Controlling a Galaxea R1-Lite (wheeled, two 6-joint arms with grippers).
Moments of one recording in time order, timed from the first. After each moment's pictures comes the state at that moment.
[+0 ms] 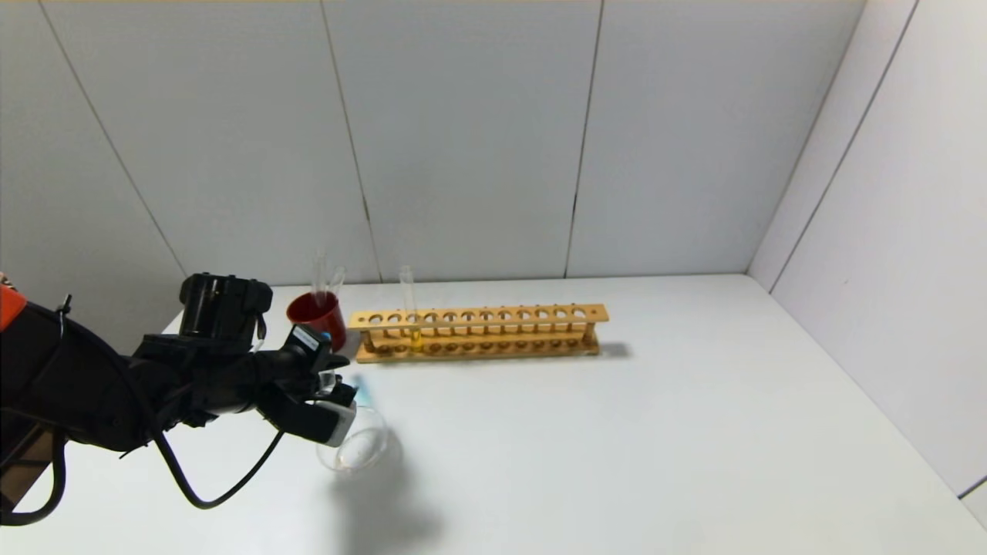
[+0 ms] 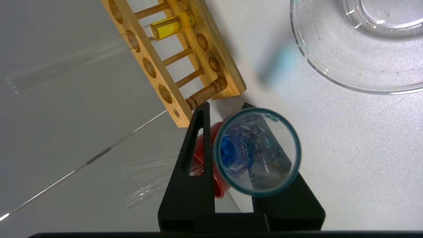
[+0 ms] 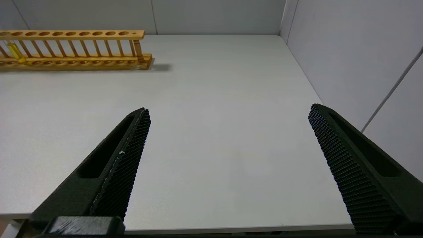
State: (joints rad) left arm -0.18 1.84 -0.71 -0.48 -0.23 1.92; right arm 0.00 0.00 0.00 0.00 0.00 0.00
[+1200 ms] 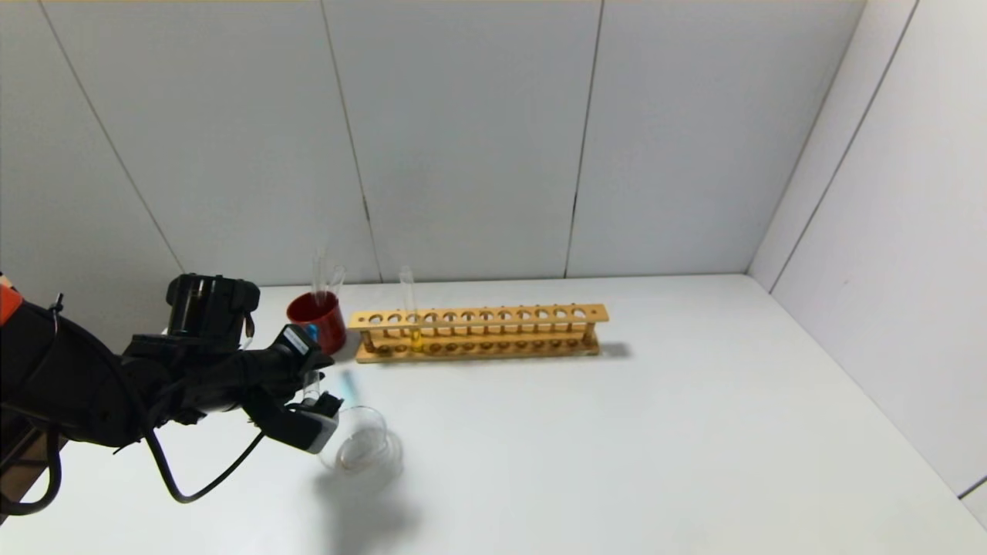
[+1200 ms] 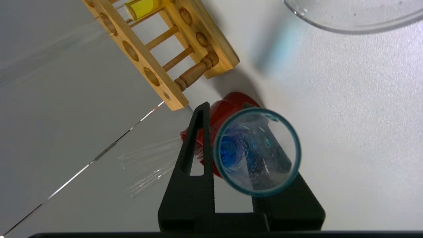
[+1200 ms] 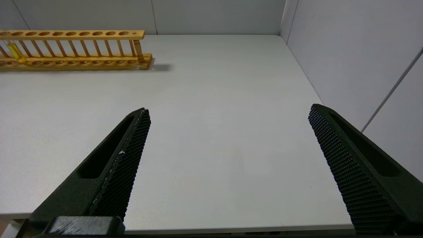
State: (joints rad) left arm -0.13 1.85 -0.71 -0.48 -0.20 2.09; right arm 0.00 0.00 0.00 0.00 0.00 0.00
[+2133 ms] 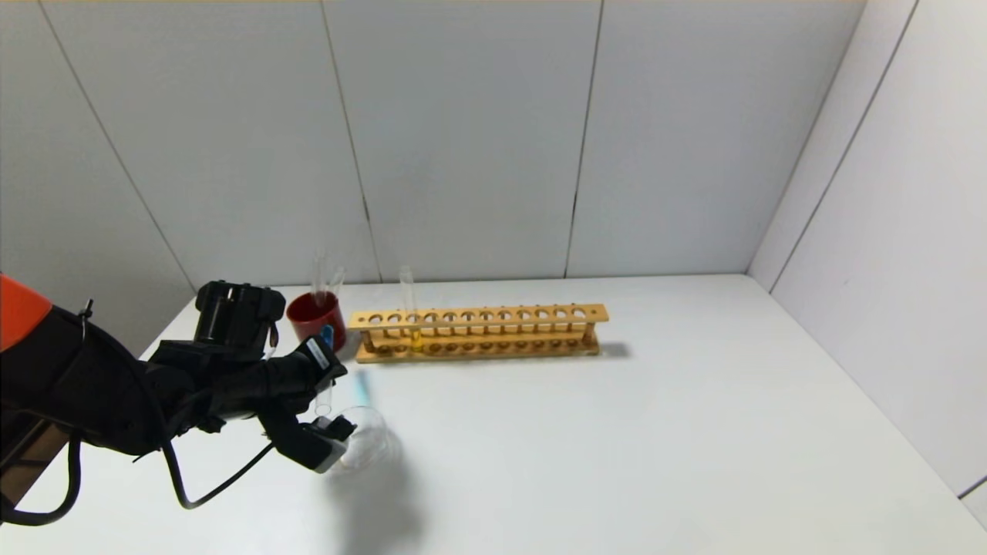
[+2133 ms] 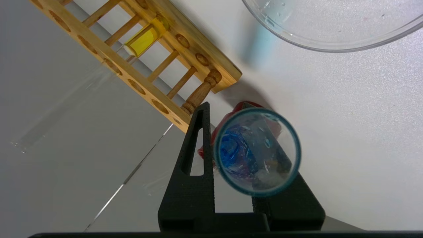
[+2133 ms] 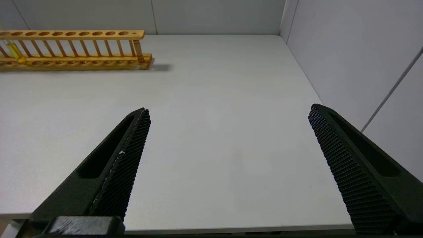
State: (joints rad) left arm -0.20 1.86 -0.70 -0.48 -0.12 2.23; right arm 0.00 0.00 0.00 0.00 0.00 0.00
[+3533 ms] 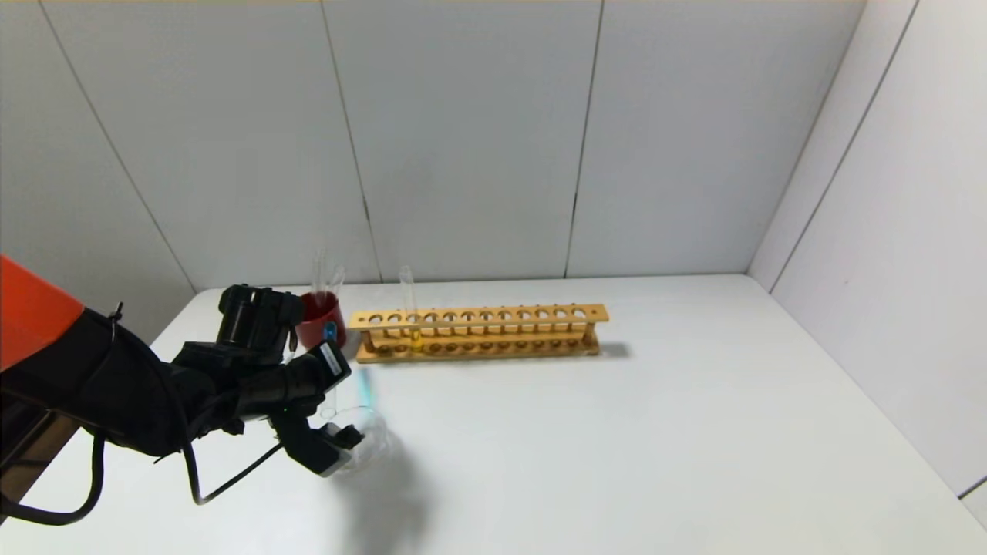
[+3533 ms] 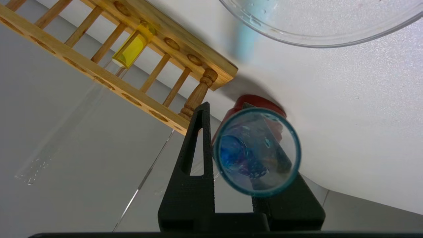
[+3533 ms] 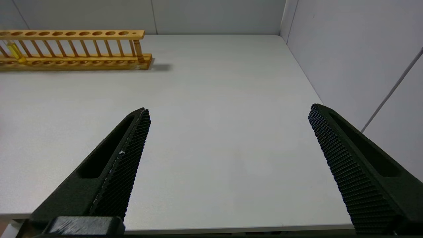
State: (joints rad) left arm -0.24 1.90 -0.72 -0.50 0.00 2.32; right arm 0.00 0.00 0.00 0.00 0.00 0.00
